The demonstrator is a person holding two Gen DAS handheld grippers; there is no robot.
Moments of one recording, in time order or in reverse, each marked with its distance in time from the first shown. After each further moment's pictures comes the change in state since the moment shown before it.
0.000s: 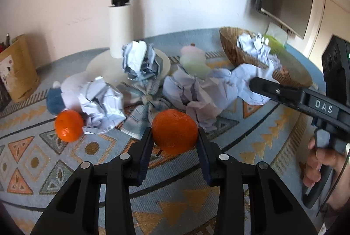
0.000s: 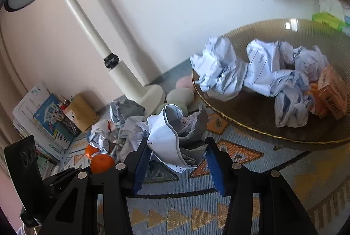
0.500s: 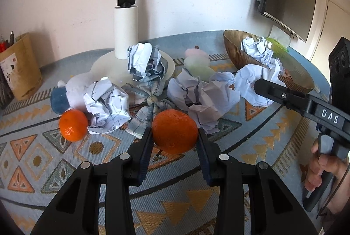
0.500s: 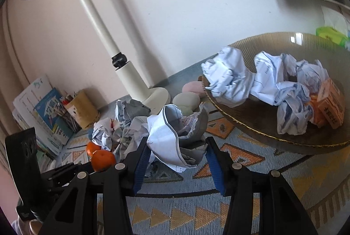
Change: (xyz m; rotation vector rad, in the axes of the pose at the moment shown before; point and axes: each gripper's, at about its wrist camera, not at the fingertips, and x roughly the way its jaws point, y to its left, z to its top) left arm 0.001 0.000 -0.002 -0.011 -0.002 0.015; right arm -0.006 0.016 -0.001 -0.080 -0.019 -0.015
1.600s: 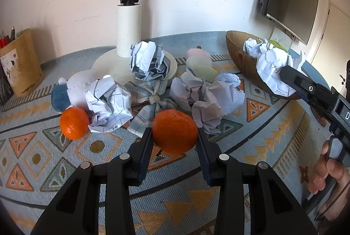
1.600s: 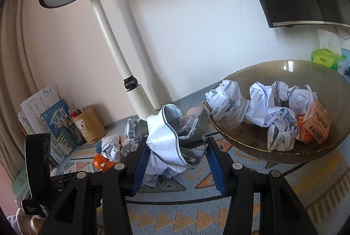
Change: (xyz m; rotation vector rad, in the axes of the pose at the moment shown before) left arm 0.000 0.003 0.000 -0.020 0.005 -0.004; right arm -0.037 0.009 -0.004 -0.038 -0.175 0.000
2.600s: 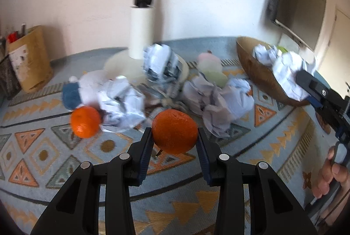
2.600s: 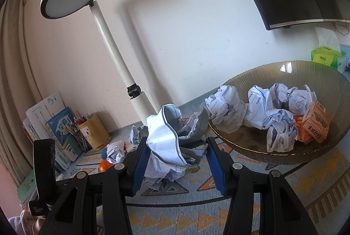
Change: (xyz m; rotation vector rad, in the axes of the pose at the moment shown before) left arm -0.008 0.009 0.001 -0.050 -0.035 0.053; right arm -0.009 -0.005 0.002 0.041 -0.036 0.037
